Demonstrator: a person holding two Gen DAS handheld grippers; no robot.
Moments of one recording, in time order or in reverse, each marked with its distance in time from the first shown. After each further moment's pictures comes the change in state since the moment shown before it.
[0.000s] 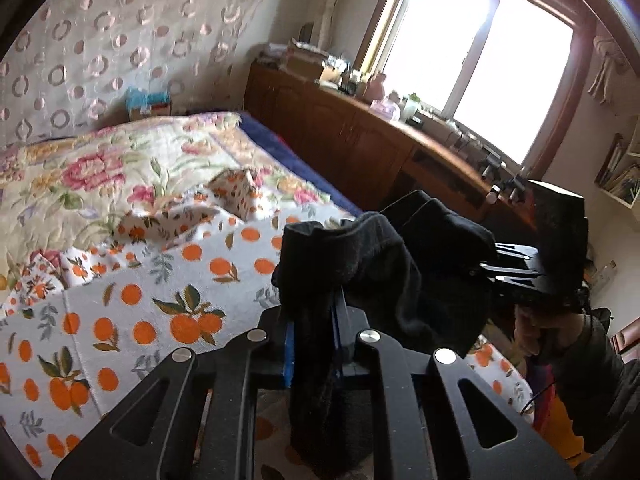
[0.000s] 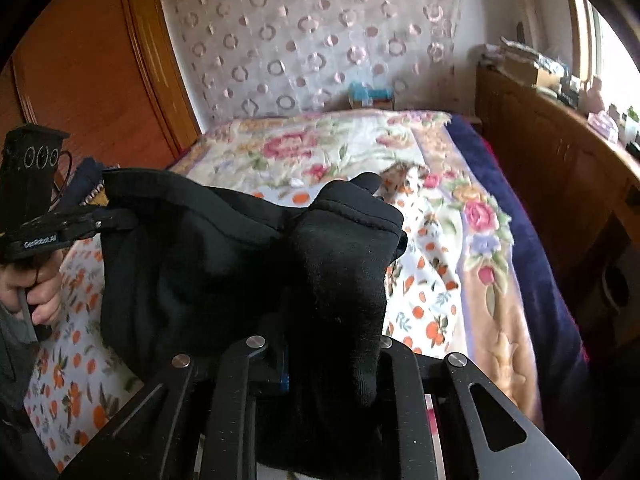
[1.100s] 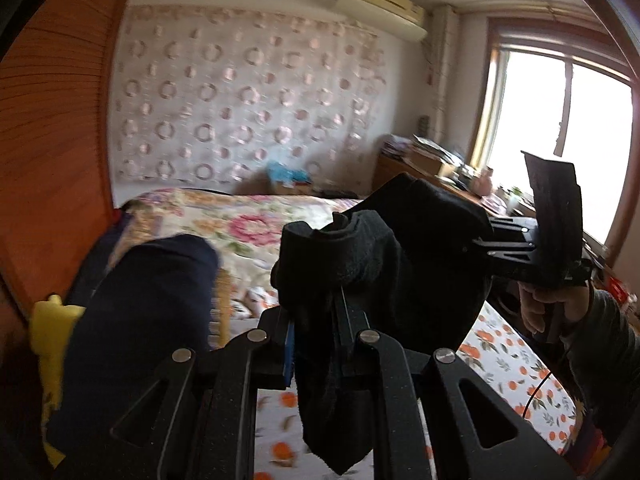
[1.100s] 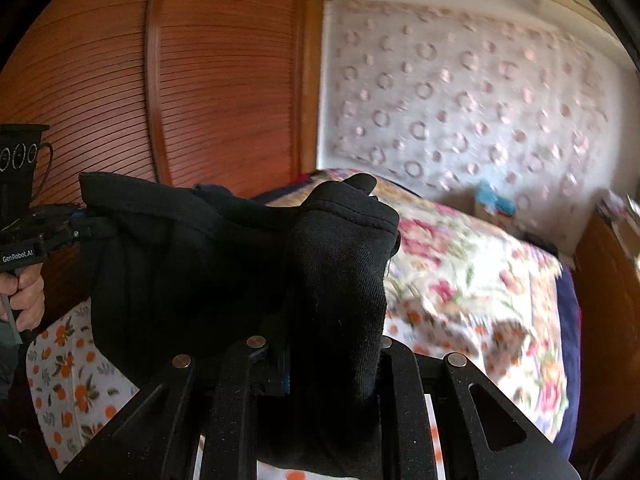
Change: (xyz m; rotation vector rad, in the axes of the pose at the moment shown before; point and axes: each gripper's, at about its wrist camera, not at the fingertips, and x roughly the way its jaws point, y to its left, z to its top) left arm -0.223 0.111 -0.050 -0.124 -0.322 0.433; right arm 0.086 0.166 0.103 -0.462 -0.140 0.260
